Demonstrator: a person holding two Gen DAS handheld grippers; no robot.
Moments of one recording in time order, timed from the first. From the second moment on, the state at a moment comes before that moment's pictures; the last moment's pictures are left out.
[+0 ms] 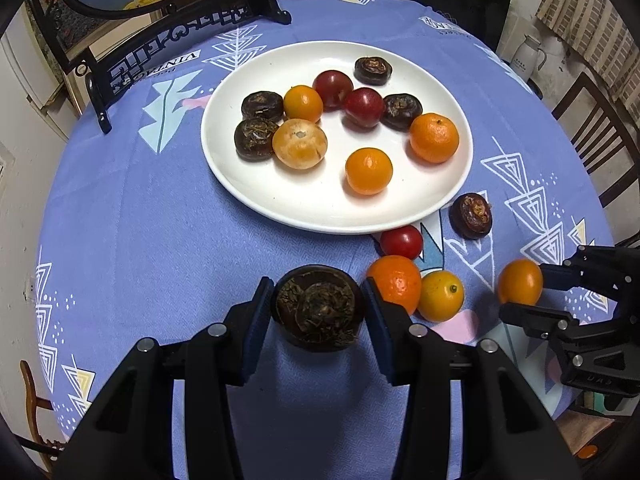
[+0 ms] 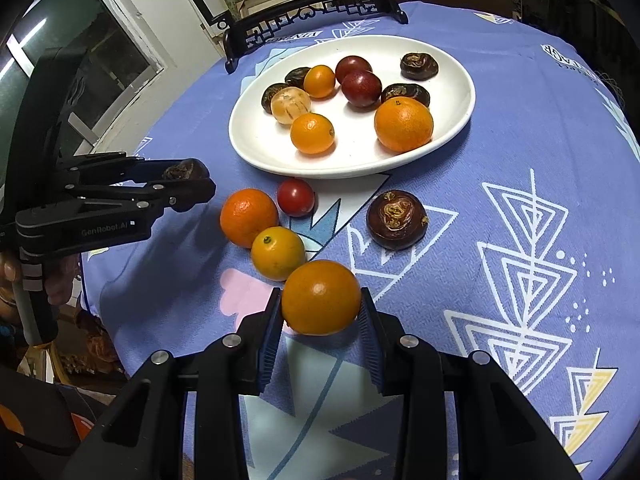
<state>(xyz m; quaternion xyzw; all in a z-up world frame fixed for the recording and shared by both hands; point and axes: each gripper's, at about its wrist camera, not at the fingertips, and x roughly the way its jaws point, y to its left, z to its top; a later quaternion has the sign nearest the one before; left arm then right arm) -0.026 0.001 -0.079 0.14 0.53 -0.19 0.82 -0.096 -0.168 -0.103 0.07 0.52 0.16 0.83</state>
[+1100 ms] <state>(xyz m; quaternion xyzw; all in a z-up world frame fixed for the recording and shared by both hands) 0.025 -0.009 -0.014 0.11 0.47 -0.18 0.86 -0.045 -0.196 -0.031 0.10 0.43 0.13 0.89</state>
